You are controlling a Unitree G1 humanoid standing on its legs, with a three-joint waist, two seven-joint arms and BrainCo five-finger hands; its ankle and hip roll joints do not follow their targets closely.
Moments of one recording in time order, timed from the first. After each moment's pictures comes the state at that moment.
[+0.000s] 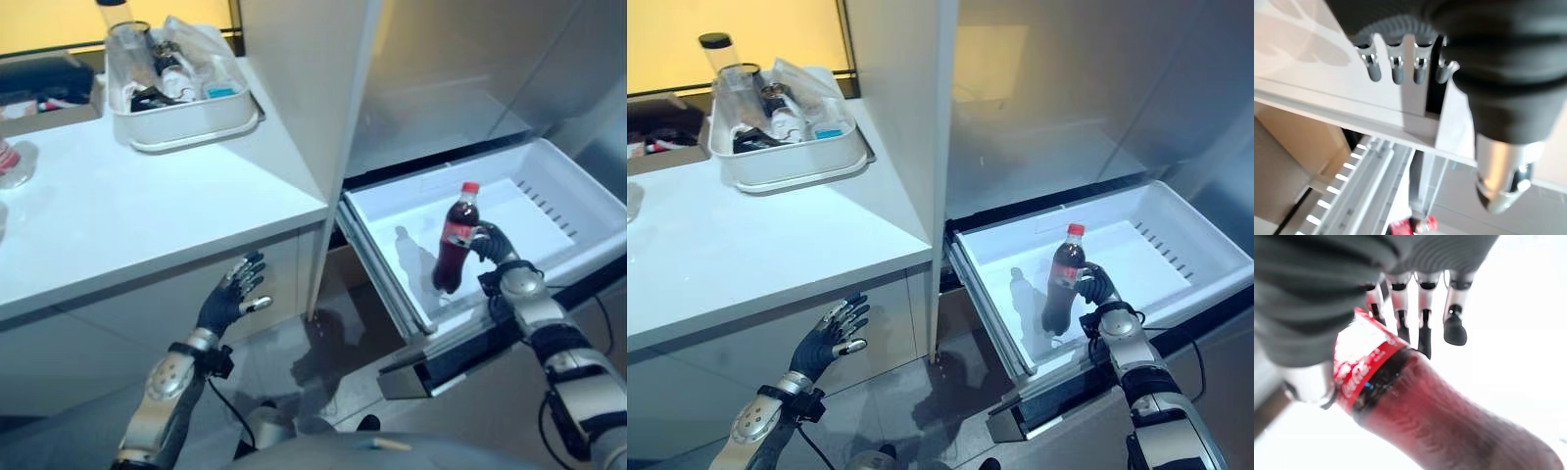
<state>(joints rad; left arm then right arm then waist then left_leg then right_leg) 0.26 0.44 -0.14 -0.07 -0.45 -0.14 -0.23 -0.45 -0.52 0.25 0.97 -0.11 -0.04 -0.07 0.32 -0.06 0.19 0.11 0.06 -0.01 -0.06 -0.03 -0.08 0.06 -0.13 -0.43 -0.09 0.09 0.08</state>
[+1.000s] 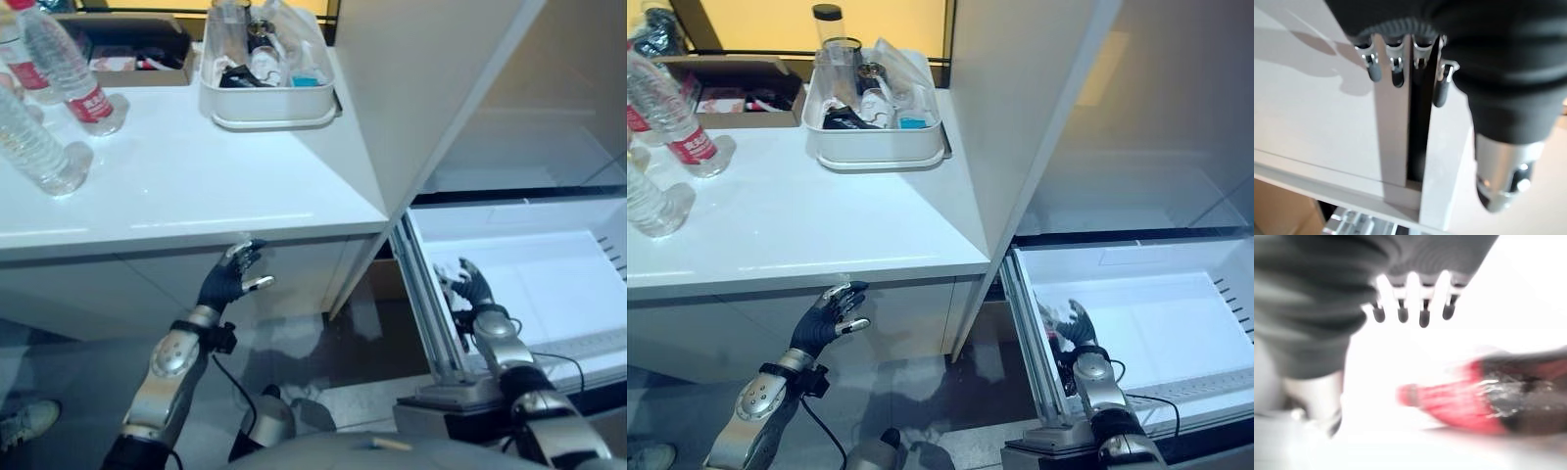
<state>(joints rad) 0.19 0.41 -0.12 -0.06 -0.37 -0.14 -0.13 -0.09 -0.30 -0.07 0.43 0.19 -0.10 -0.14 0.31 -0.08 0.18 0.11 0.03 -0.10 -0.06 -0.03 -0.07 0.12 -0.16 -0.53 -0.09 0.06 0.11</state>
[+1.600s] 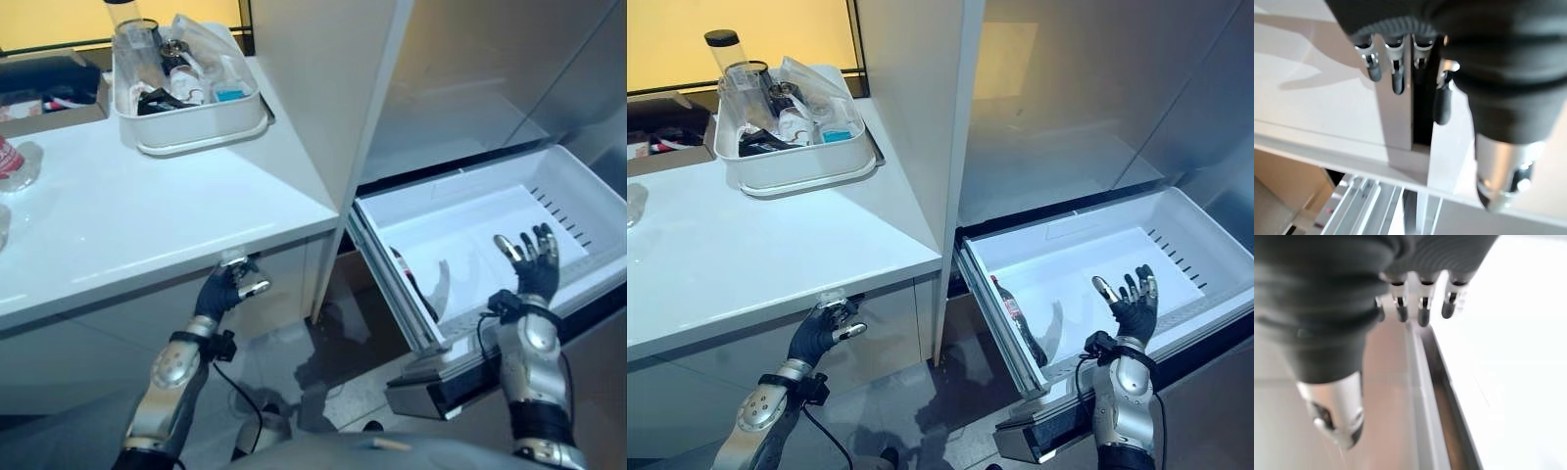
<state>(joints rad) 0.20 0.37 -0.12 -0.05 -0.36 -0.13 -0.13 0.00 -0.24 -0.41 0.25 0.36 -0.22 -0.25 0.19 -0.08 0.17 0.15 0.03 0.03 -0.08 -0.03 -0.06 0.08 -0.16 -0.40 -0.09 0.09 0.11</state>
